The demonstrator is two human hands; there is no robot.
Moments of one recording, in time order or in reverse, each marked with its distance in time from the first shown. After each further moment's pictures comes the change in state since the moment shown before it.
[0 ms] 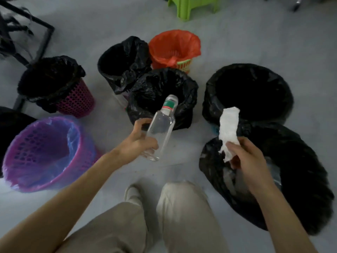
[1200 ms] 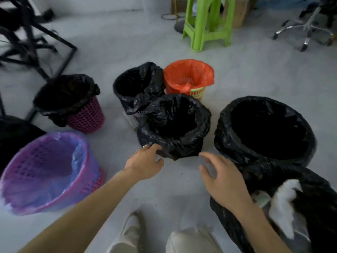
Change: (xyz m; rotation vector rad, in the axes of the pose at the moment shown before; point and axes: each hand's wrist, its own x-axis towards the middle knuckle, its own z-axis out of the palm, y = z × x) left_hand 0.070 -0.025 -0.018 0.864 0.169 -0.029; right_hand 0.042 -0.009 0.077 -0.840 -0.163 -0.517
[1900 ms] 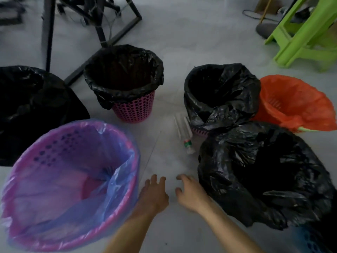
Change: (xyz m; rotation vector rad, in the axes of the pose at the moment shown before) left_hand 0.125 -0.228 0.099 -0.240 -0.079 -0.370; right_hand 0.209 -0.106 0.301 -0.217 -0.719 -0.070
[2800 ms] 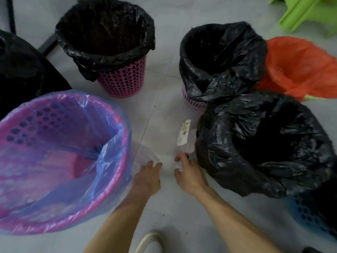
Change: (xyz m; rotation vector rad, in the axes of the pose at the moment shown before) left_hand 0.026 -0.029 0.047 0.123 -0.088 0.035; right_hand 0.012 0.031 0.043 -0.009 0.182 -0.025
